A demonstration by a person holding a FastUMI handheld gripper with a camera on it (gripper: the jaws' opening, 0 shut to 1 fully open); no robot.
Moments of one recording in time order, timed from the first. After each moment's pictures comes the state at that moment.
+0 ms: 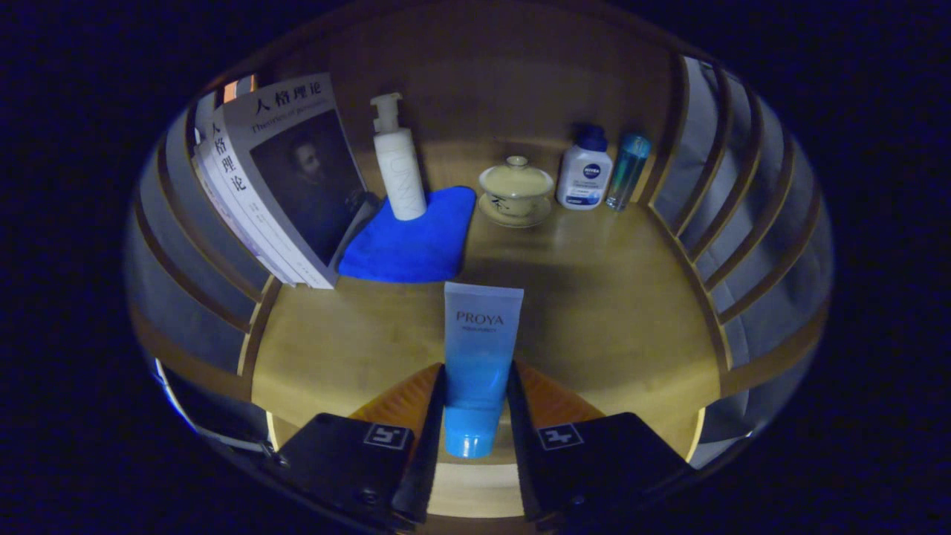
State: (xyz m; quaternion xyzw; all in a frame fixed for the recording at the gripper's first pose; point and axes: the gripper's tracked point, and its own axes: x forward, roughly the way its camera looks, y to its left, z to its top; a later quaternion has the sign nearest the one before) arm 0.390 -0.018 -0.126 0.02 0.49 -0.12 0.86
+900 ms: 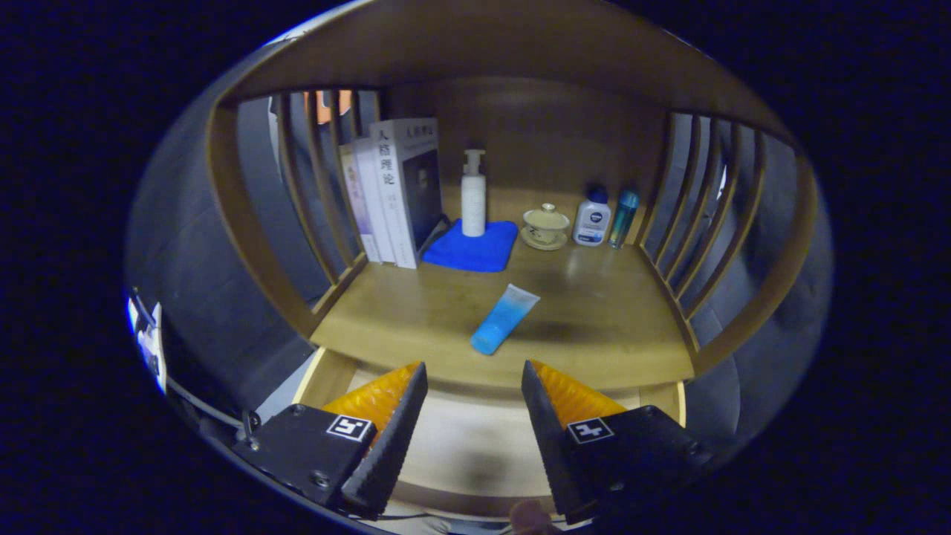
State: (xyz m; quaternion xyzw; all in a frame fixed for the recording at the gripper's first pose) arm 0.246 0.043 -0.055 -0.04 0.38 -0.03 0.92
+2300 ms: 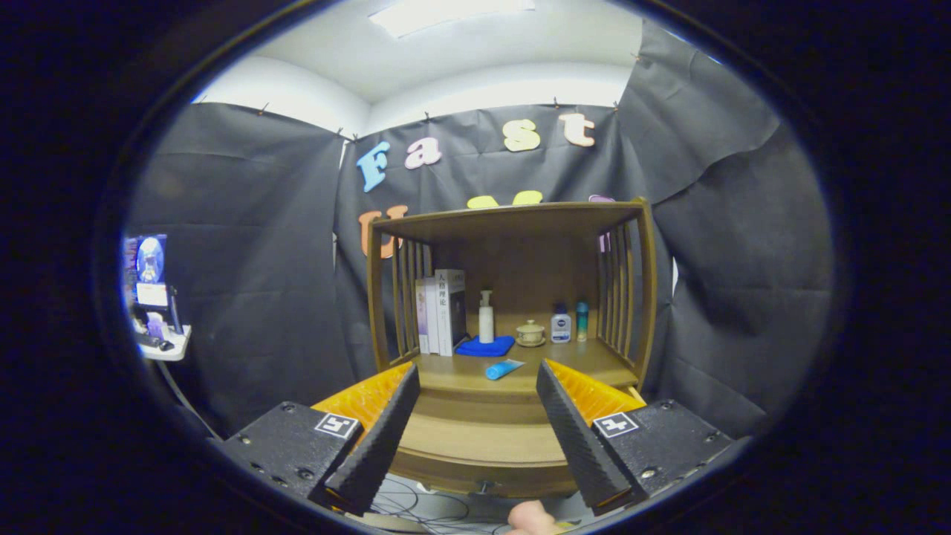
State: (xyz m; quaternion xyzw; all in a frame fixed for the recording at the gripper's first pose) arm 0.036 0.047 0.017 -0.04 0.05 0.02 1.00
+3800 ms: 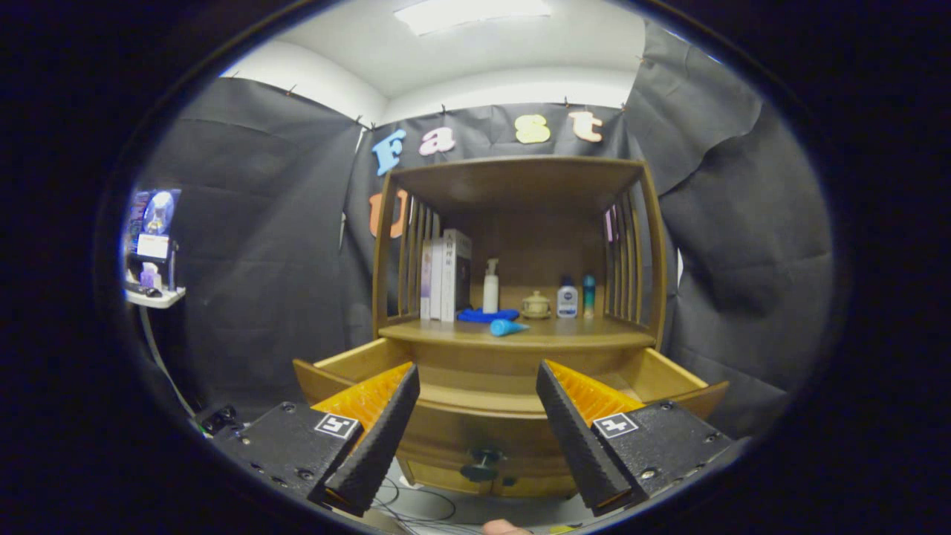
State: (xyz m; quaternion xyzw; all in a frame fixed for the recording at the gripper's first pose) arm 0.043 0.035 -0.130 -0.05 0.06 0.02 1.00
